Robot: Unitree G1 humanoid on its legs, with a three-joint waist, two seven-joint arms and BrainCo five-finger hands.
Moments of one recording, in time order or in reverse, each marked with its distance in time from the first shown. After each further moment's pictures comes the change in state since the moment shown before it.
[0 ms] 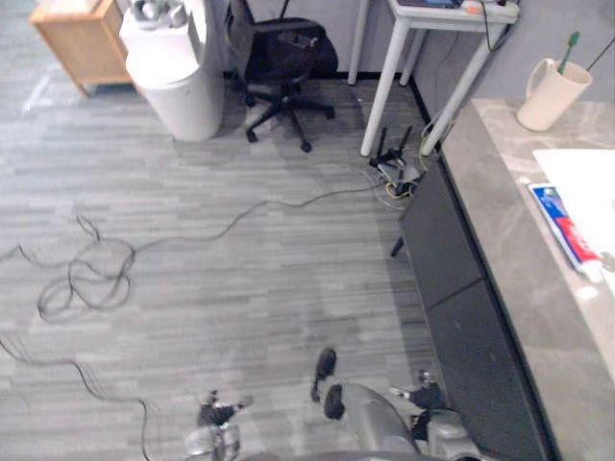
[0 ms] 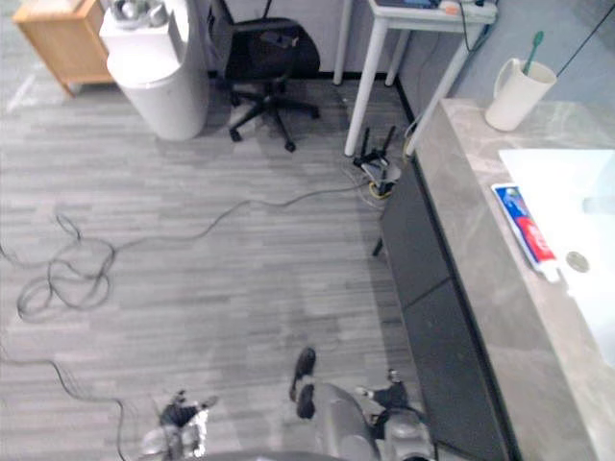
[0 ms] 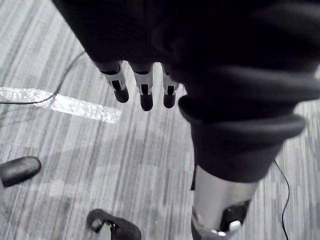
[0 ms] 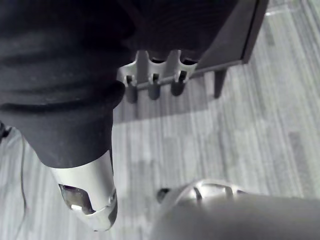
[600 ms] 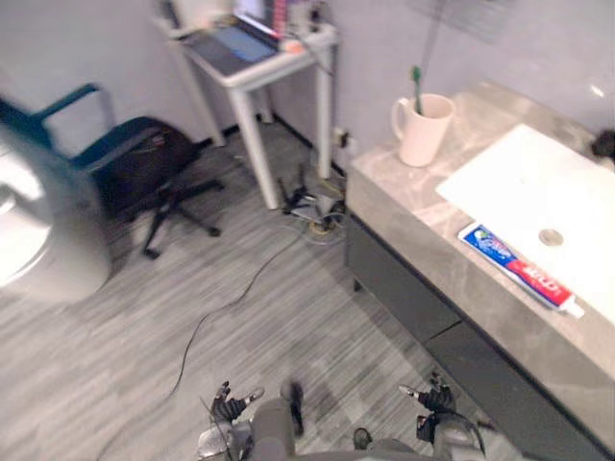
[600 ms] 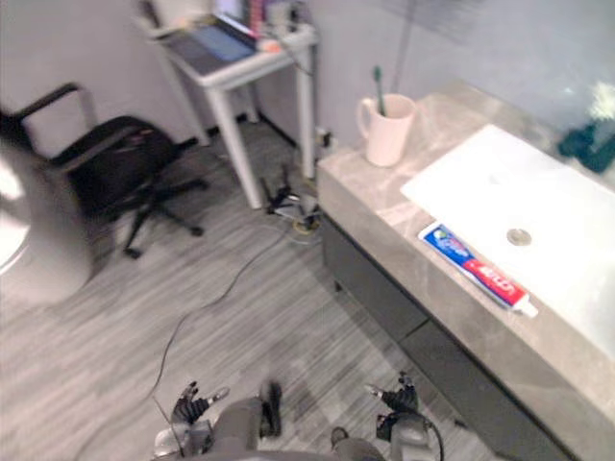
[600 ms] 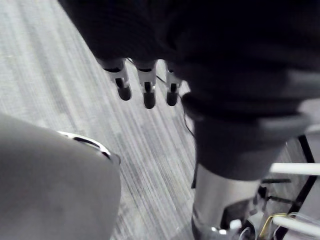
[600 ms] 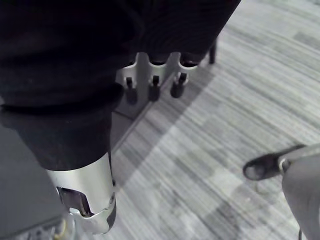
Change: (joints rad) left arm 0.026 -0.070 0.029 -0.060 -0.021 -0.026 -0.015; right arm 0.041 0.027 -0.047 -0.063 0.029 0.029 -0.004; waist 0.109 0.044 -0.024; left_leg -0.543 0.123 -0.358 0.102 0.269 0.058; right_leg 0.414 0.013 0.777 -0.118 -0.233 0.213
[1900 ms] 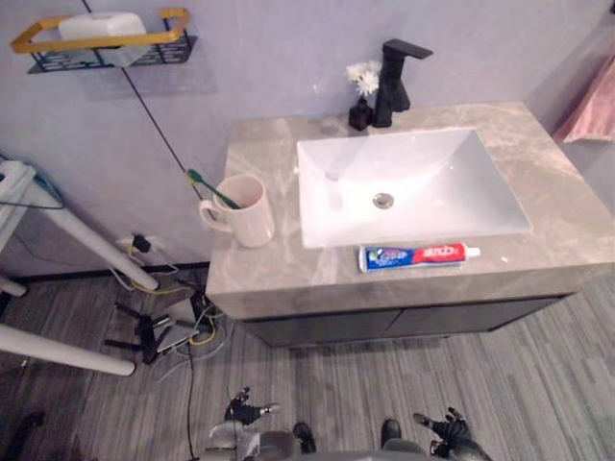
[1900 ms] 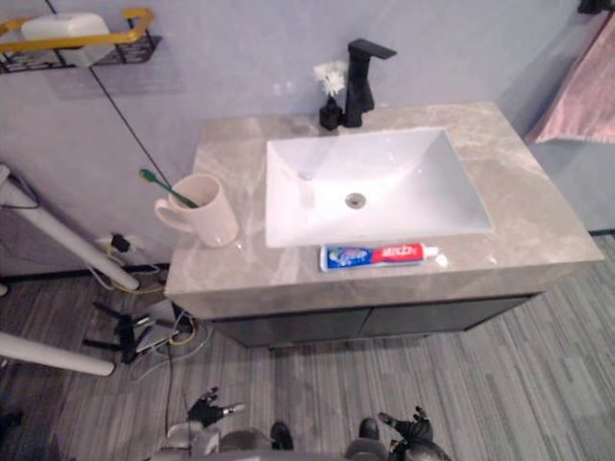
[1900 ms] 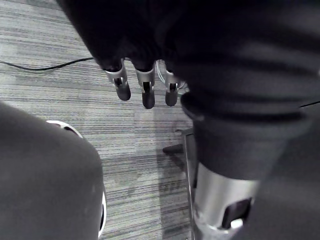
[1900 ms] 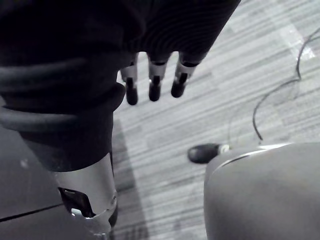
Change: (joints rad) left arm -0.063 0.090 -0.220 0.121 0.072 0.038 -0.040; right arm 0.032 -0.017 -0.108 0.113 0.017 0.005 0.001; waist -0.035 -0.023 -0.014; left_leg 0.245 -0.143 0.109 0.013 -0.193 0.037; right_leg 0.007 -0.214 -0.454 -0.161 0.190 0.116
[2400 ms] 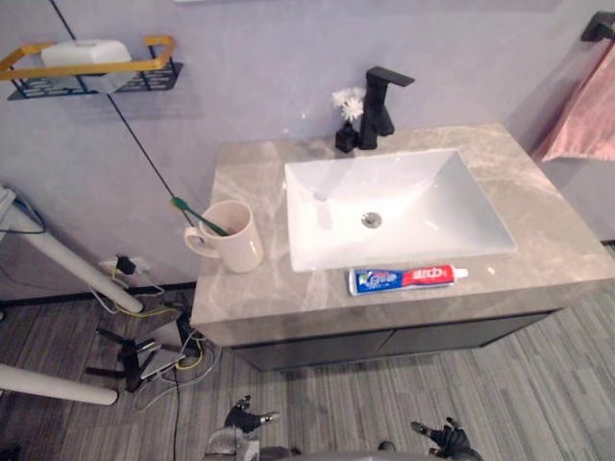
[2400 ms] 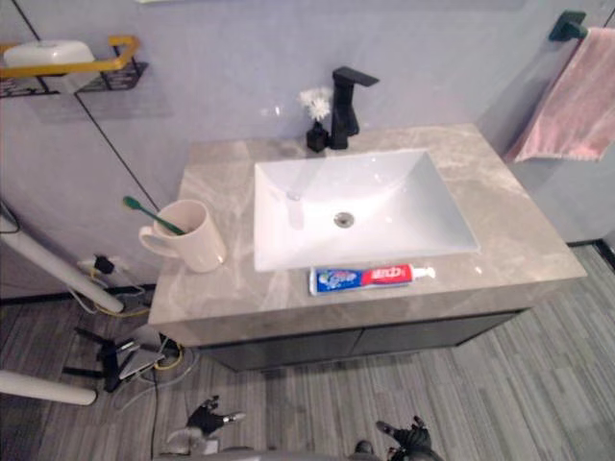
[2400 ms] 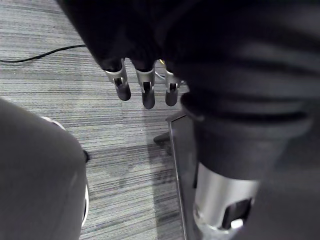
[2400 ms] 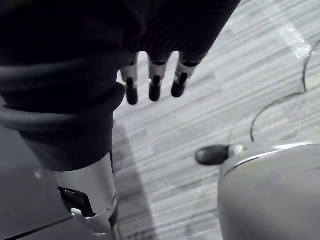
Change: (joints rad) left arm 0.004 0.008 0.001 0.042 0.008 0.000 0.001; right arm 0.000 -0.008 -0.015 0.056 -0.003 0.006 -0.012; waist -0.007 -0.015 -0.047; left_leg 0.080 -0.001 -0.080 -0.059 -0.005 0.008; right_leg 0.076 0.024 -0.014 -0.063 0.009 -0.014
